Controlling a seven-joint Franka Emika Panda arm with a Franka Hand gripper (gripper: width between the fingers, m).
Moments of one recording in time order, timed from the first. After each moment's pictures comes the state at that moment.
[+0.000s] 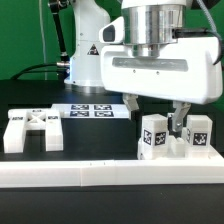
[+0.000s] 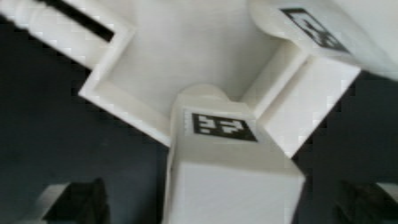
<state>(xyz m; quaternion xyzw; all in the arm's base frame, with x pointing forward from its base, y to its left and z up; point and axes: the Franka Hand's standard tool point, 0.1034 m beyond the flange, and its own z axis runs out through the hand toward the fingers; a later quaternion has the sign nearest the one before) 0.631 0.057 0.077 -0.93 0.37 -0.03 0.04</state>
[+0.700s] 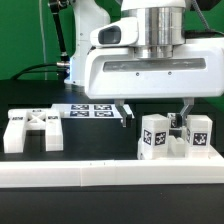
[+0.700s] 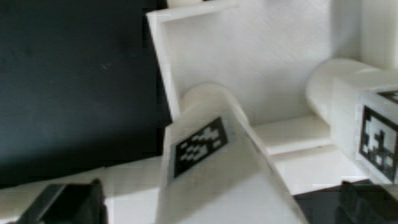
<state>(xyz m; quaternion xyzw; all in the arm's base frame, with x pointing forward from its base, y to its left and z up) 0.629 0.056 0.075 -1.00 0.07 -0.04 0.03</state>
